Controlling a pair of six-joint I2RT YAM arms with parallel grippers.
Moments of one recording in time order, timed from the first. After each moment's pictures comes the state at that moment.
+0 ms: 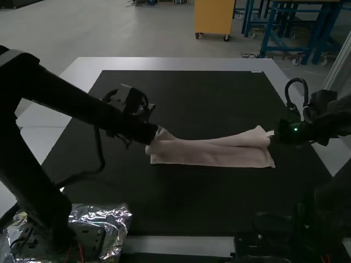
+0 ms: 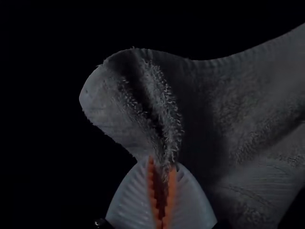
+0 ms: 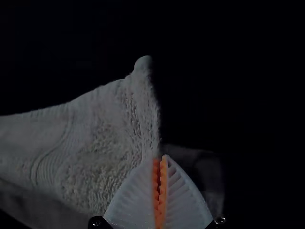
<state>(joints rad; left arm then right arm) -0.46 1.54 0.67 0.05 0.10 -0.02 -0.27 1.46 0.61 -0.07 -0.54 -0.14</state>
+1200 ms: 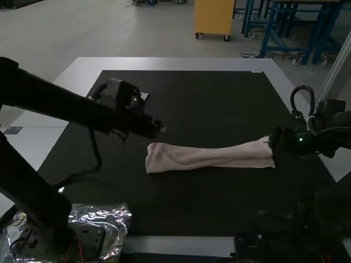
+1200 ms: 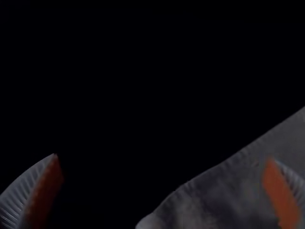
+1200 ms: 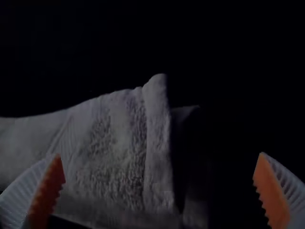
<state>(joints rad) -0.40 1.45 0.65 0.13 0.10 -0.02 -0.30 1.34 0.47 -0.06 -0.52 -0.18</state>
